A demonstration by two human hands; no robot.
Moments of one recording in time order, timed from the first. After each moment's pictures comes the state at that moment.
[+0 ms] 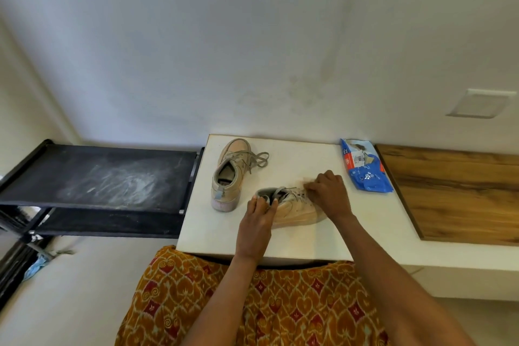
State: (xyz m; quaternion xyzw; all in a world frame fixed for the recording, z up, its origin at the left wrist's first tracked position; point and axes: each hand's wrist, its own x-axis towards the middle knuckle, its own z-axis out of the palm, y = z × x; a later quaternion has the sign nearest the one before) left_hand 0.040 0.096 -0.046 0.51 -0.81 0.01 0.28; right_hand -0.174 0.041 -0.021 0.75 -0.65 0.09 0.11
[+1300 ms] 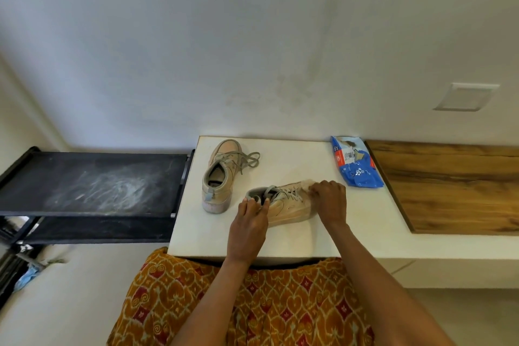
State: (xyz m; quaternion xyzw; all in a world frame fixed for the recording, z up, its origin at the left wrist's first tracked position) left_hand 0.039 0.096 -0.057 0.49 -0.81 0.07 0.33; right_hand -0.180 0.058 -0.044 0.62 -0.76 0.18 0.03
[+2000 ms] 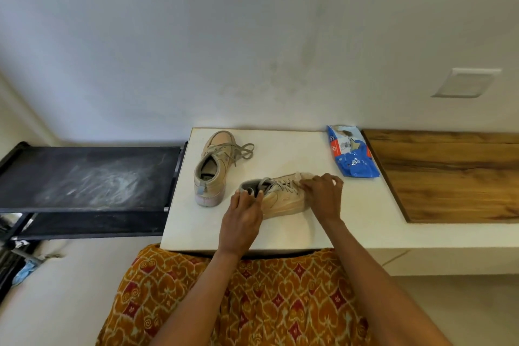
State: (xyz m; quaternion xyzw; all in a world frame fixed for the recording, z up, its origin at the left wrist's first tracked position) left_hand 0.040 0.092 -0.056 0.49 -0.82 0.06 0.29; right_hand -0.178 0.064 -0.050 0.64 -0.74 0.17 0.08
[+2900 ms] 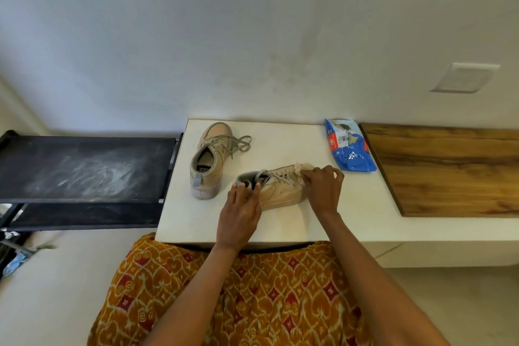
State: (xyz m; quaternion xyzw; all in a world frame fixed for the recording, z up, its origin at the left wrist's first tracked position) left_hand 0.038 0.095 -0.063 0.48 -0.81 0.07 0.32; right_hand -0.174 0.066 -0.044 0.60 -0.77 0.18 0.11
